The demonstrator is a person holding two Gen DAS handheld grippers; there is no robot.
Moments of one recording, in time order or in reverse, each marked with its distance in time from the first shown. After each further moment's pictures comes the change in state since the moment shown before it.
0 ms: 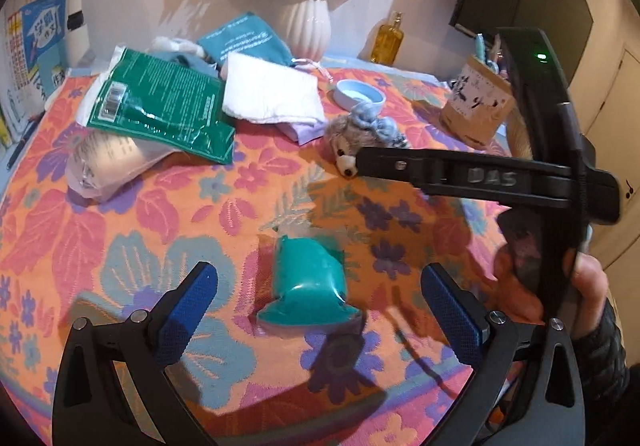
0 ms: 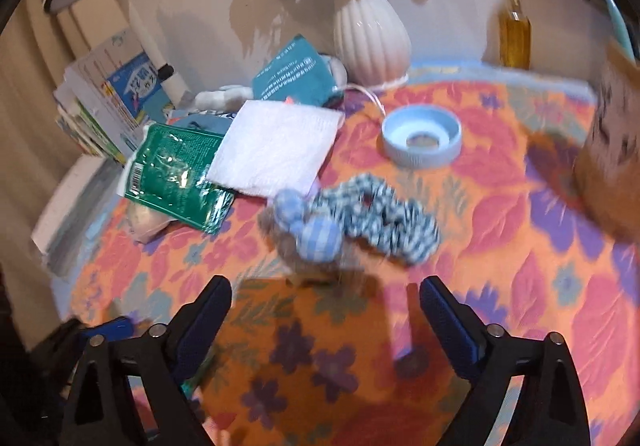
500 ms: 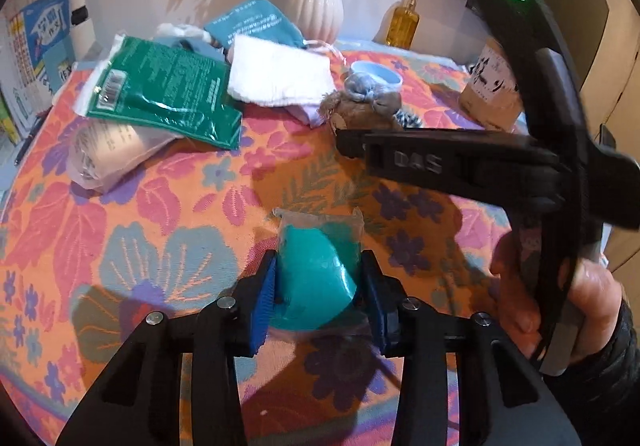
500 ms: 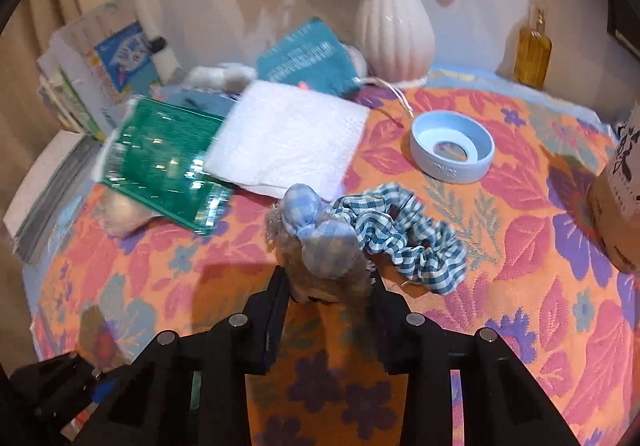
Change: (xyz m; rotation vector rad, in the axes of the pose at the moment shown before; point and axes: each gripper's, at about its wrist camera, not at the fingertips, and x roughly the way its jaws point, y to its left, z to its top) left arm 0.007 -0.007 -0.003 0.011 0.035 0.072; right arm 0.024 0.037 0.008 -0.107 0.006 -0.103
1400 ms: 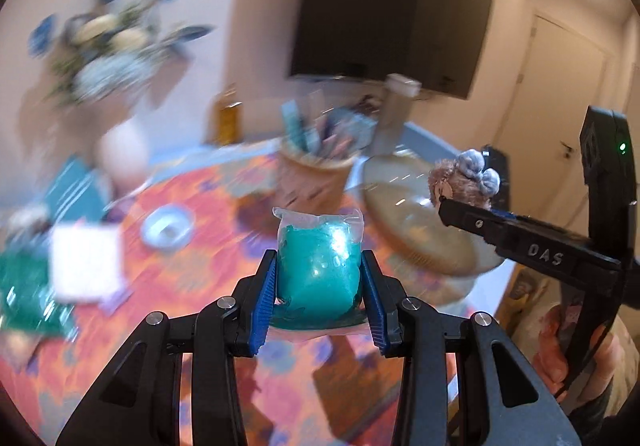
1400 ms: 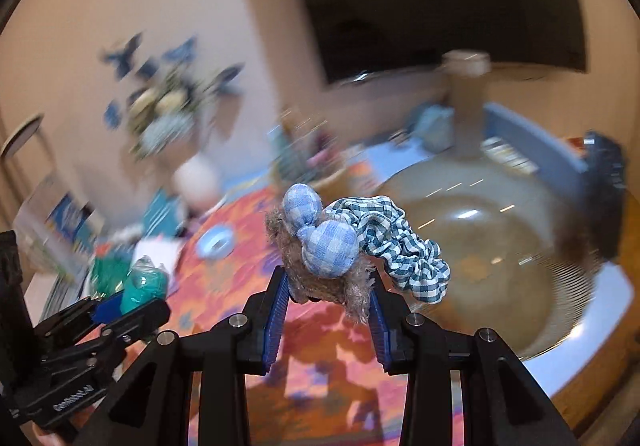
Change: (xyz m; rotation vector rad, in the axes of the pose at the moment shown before) left arm -0.022 -0.183 0.100 0.266 -0.177 -0.318; right arm -0.248 -0.165 -0.062 0.383 -0.304 -0.311
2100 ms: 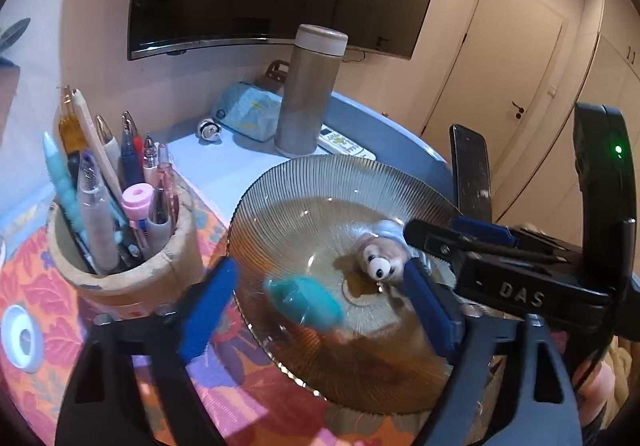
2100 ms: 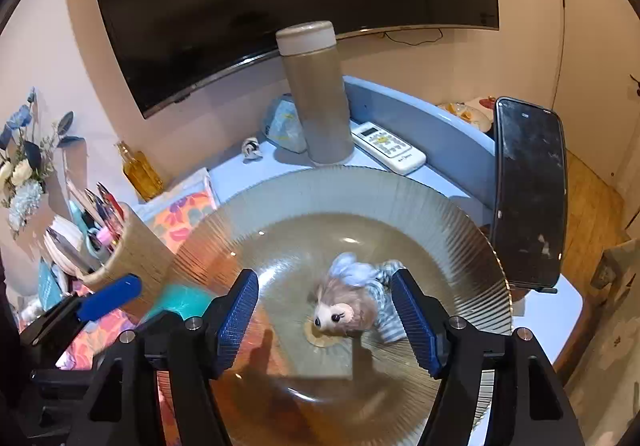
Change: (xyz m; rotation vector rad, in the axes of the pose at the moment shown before) left arm 0.163 -0.074 0.060 0.108 0.126 -0.218; right arm 0.055 -0.127 0.049 0.171 0.095 -0.294
